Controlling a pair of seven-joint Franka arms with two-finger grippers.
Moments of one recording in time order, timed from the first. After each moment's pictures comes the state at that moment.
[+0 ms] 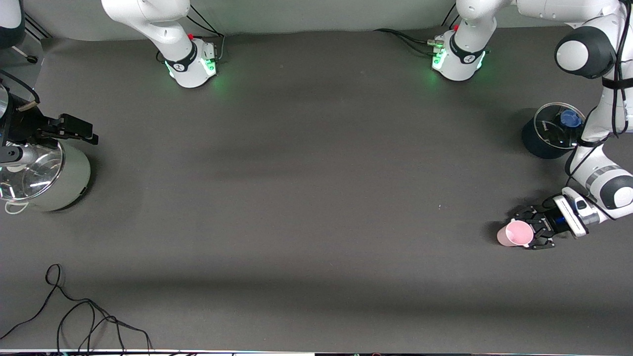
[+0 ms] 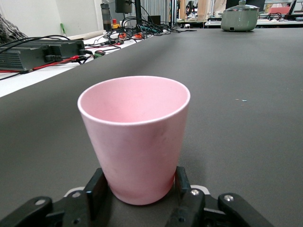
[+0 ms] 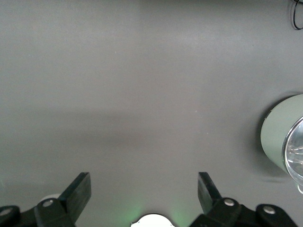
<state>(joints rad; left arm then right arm) 0.53 1.04 -0.06 -1.43 -1.17 1.77 2.50 0.03 0.05 -0.04 -1.50 0.04 1.44 -0.06</state>
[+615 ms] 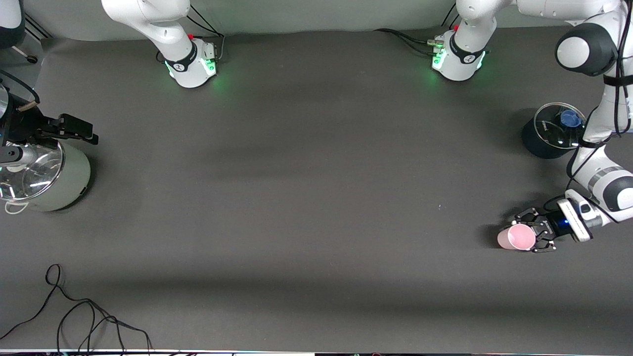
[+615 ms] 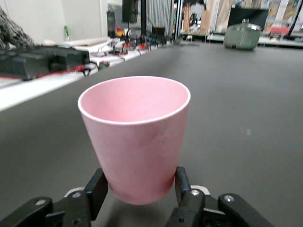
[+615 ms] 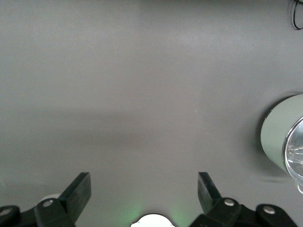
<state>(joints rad) 0.52 1.00 -0.10 -1.42 -1.17 1.75 2.36 0.03 0.05 -0.04 -1.50 0.04 1.44 -0.06</state>
